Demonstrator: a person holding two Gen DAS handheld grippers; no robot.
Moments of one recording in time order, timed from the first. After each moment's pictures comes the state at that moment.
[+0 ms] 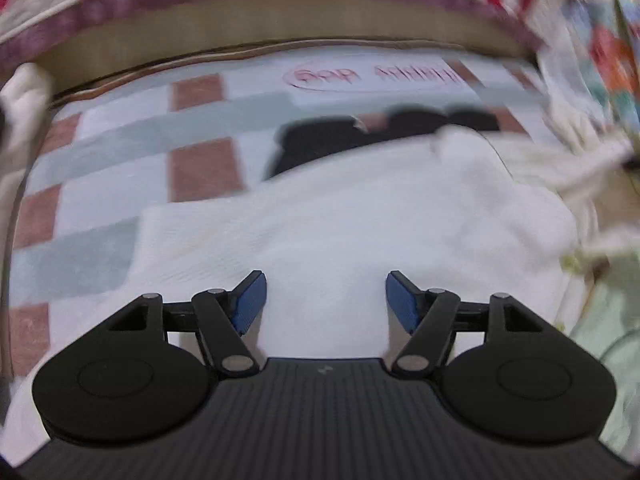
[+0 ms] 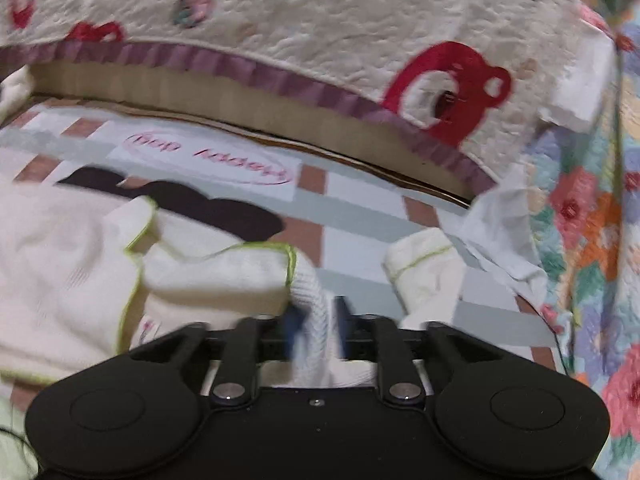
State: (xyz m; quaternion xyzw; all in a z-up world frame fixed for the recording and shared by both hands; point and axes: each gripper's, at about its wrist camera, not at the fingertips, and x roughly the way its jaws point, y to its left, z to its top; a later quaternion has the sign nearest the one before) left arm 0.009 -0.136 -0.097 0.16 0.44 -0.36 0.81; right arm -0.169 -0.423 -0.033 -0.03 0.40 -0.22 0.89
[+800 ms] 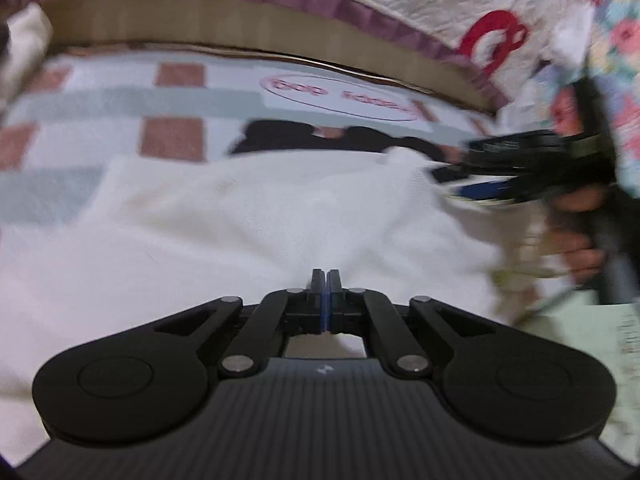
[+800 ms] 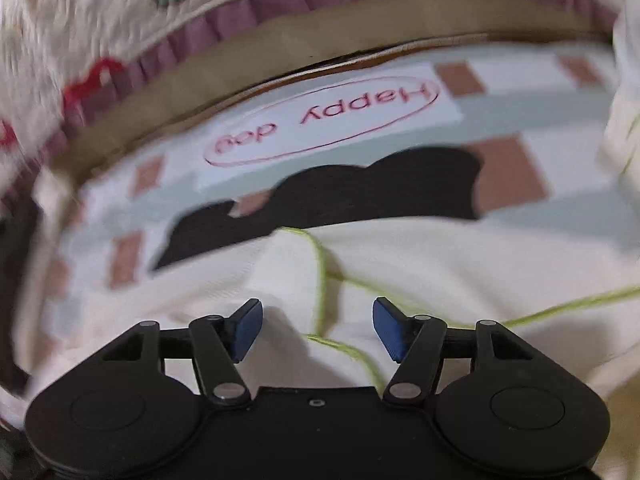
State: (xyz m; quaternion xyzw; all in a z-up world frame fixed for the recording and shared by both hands) left arm -0.021 -0.088 -0.106 -0.02 0.47 -0.40 0.79; right arm -0.053 -0.403 -0.109 0.30 0.44 -0.08 0.84
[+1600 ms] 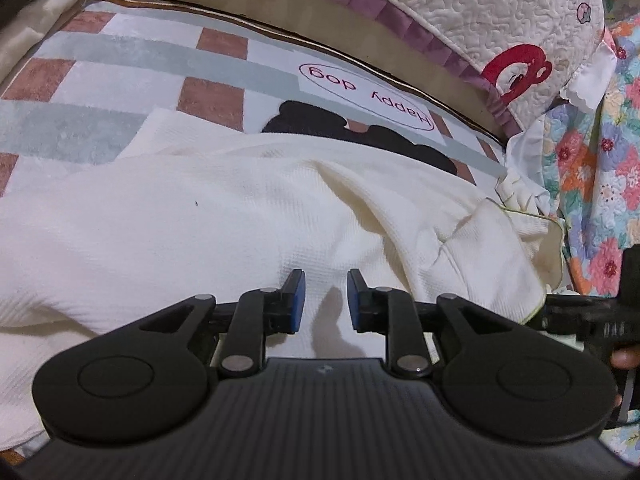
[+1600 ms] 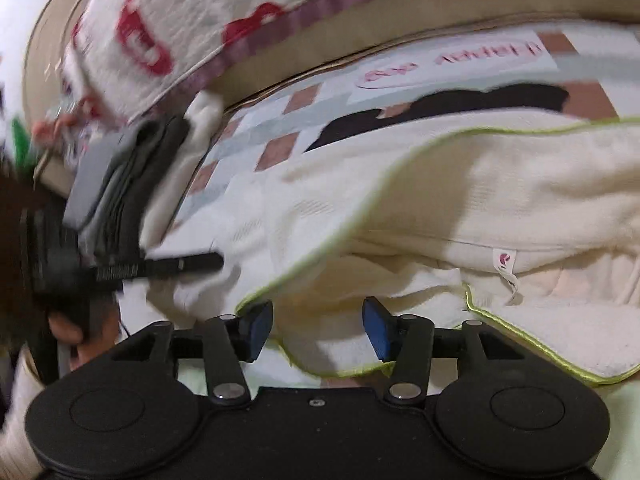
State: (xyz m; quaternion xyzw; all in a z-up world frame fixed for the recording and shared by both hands) left arm -0.013 -0.056 -0.114 -0.08 0.49 -0.37 0.78; right arm -0.161 -0.363 -0.101 0.31 0.43 0.09 0.84
